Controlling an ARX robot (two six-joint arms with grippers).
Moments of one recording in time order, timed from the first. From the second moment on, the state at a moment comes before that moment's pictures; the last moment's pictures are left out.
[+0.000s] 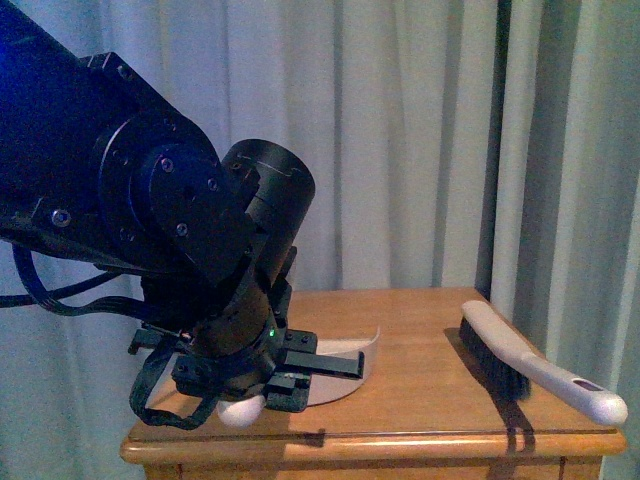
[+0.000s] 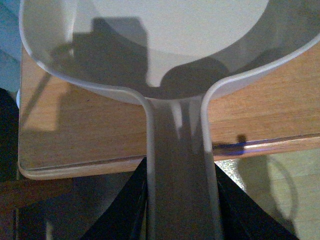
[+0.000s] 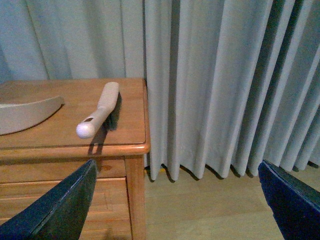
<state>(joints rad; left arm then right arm) -0.48 1.98 1.43 -0.30 -0.25 -0.17 0.00 0.00 0.02 0.00 0.00 0.00</state>
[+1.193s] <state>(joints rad) -0.22 0.95 0.59 0.67 0.07 0.13 0.00 0.00 0.02 0.00 0.00 0.00</state>
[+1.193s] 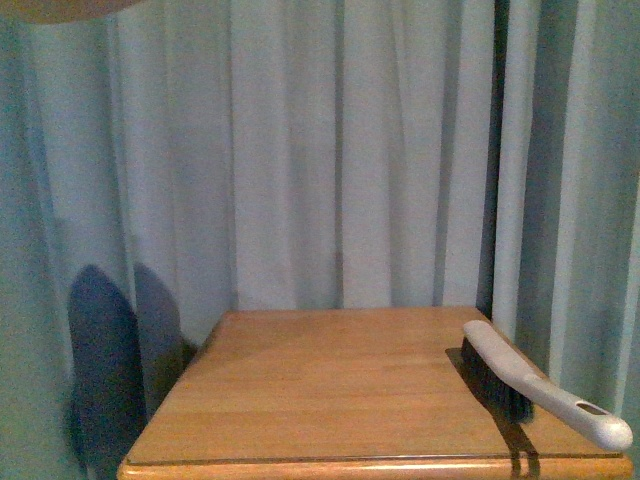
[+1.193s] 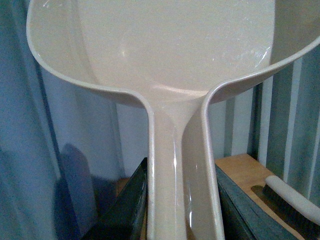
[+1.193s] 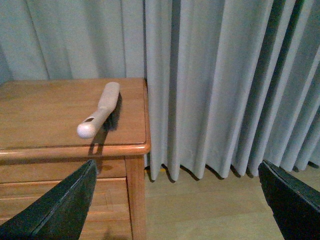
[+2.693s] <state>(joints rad) 0.40 0.49 0.40 0.54 0.53 -0.23 0.29 1.70 1.25 -0.40 0.14 0.42</state>
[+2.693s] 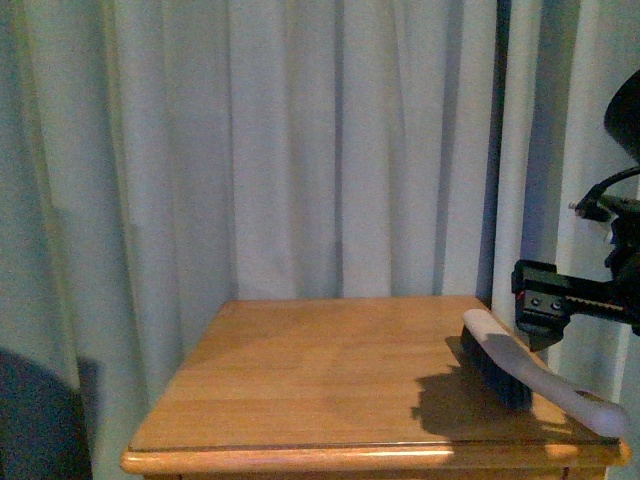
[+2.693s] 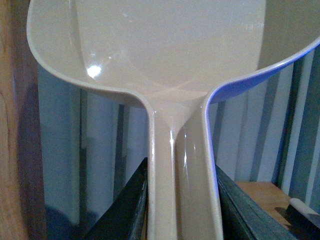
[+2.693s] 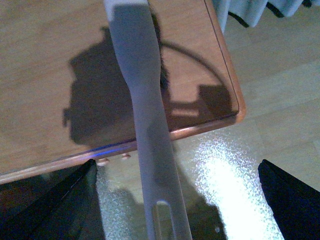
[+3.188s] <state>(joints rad) 0.40 0.49 0.40 0.54 0.53 -0.23 0.29 1.84 1.32 -0.38 0.13 0.46</state>
